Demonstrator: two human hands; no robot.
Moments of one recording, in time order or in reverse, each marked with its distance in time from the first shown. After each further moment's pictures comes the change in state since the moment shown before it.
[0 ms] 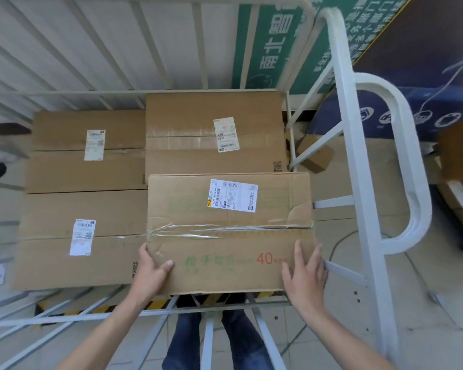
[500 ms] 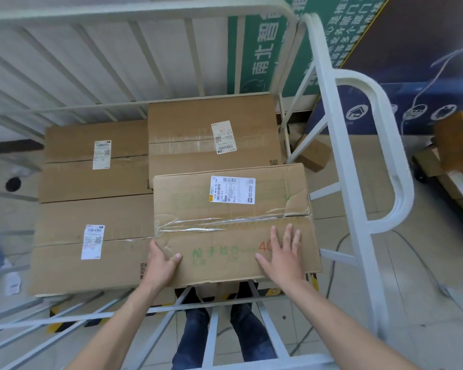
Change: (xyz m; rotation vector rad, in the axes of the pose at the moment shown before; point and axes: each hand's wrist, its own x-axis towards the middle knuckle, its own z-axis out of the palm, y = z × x) left_hand -0.004 0.016 0.013 0.167 0.031 -0.016; right_hand 0.011 -0.036 -0.001 -0.199 -0.206 -0.181
